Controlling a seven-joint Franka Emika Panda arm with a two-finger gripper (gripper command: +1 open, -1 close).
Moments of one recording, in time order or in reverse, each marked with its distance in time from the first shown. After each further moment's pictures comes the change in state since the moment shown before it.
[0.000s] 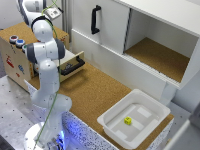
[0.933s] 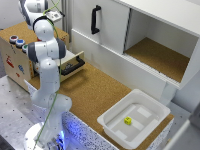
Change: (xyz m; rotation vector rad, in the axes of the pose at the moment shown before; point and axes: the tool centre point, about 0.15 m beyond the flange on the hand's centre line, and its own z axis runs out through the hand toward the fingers) arm -0.002 0.008 0.016 0.031 -0.009 0.065
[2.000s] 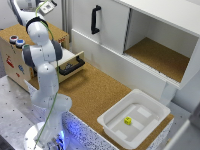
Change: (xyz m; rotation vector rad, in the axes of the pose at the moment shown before) arm 0.043 -0.084 -0.078 -0.148 0.067 -0.219
